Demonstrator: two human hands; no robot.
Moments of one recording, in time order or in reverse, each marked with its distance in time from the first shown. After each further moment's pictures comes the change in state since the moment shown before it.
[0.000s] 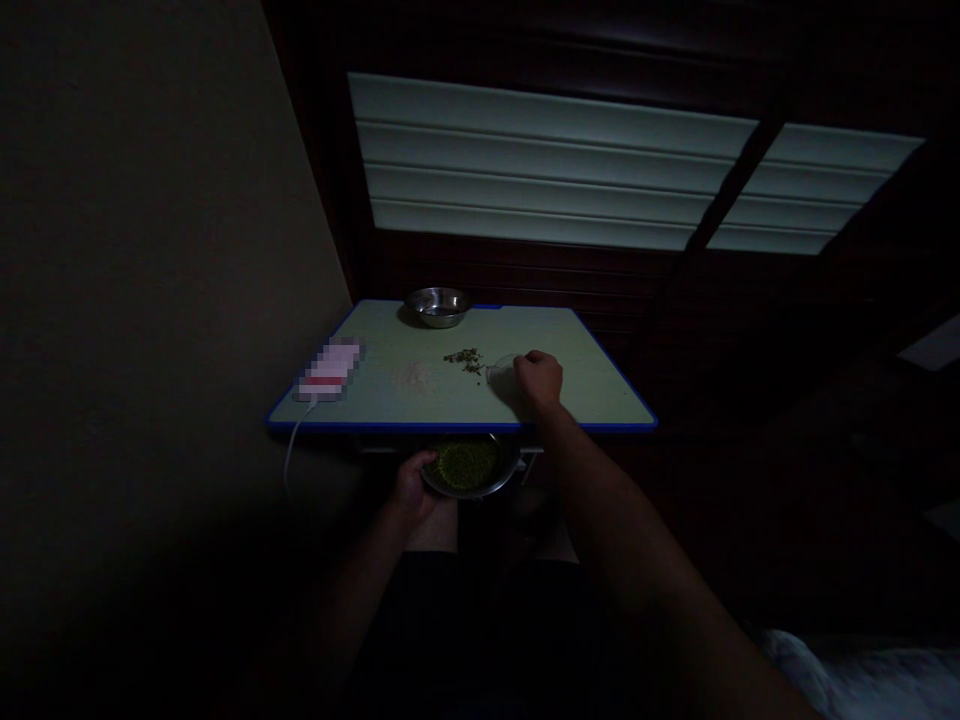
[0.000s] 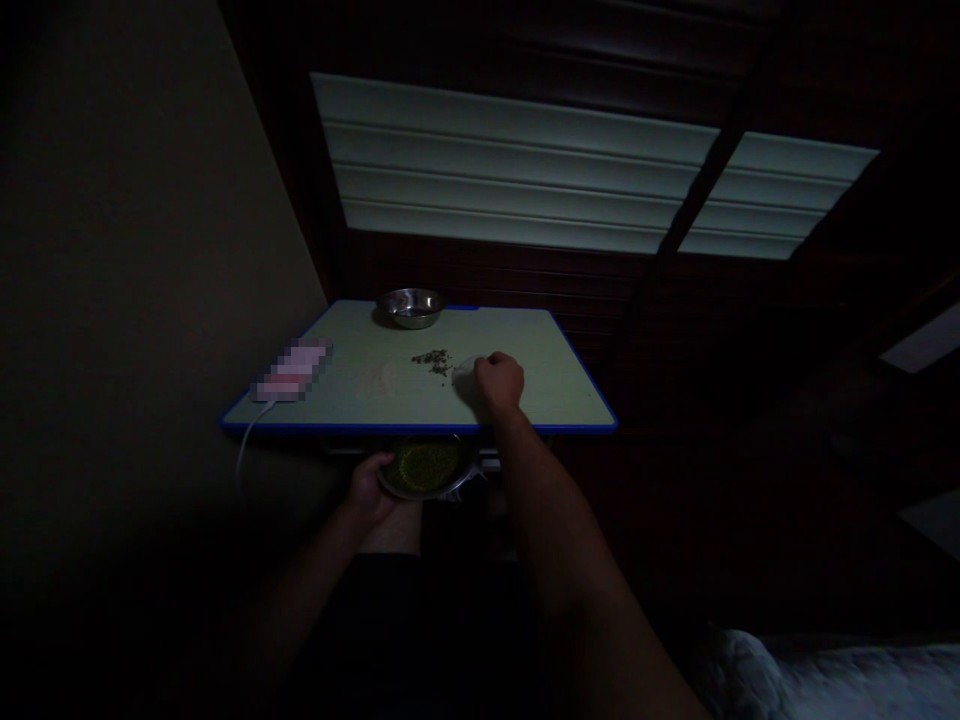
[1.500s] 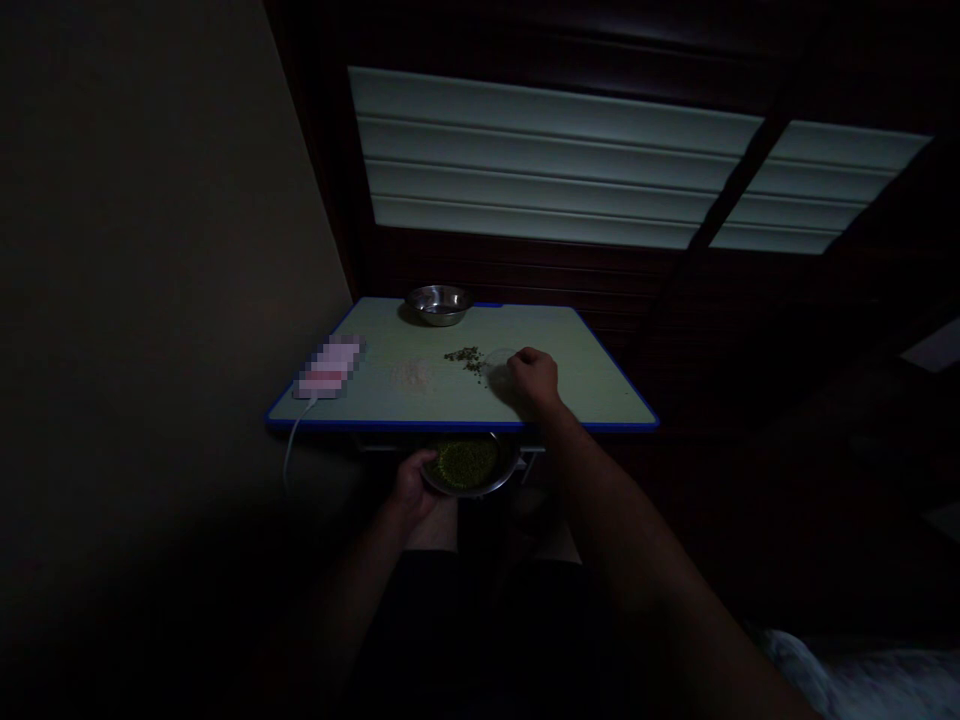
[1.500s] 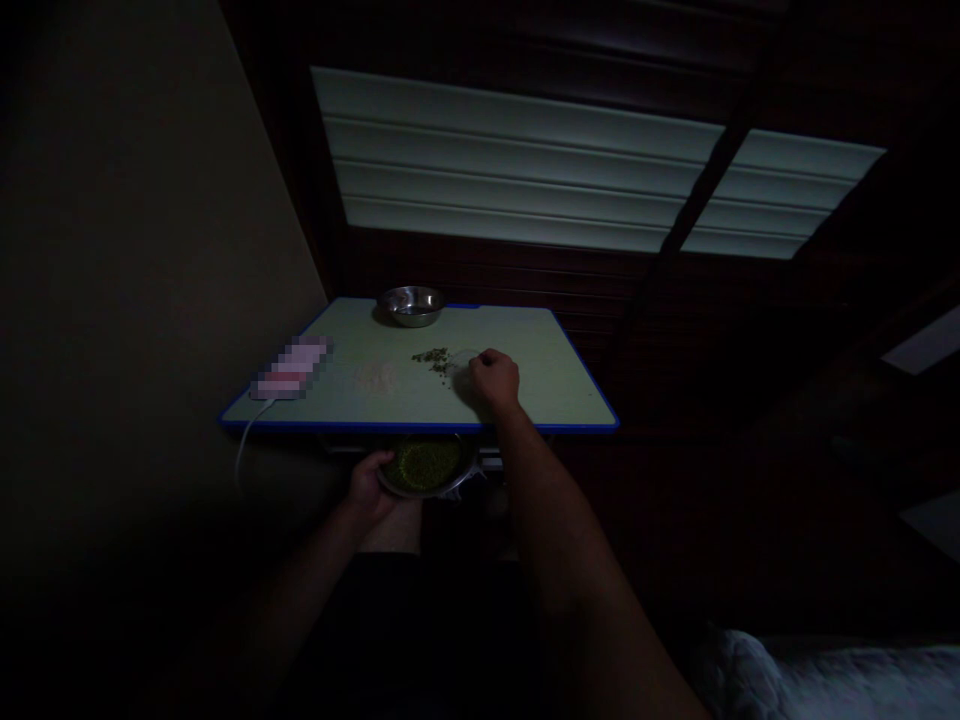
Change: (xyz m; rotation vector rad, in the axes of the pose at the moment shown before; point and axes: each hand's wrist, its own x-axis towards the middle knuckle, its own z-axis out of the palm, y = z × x) left_hand -0.005 0.001 0.004 0.017 0.014 -0.015; right_hand 0.005 0.008 0.011 0.131 -0.081 -0.109
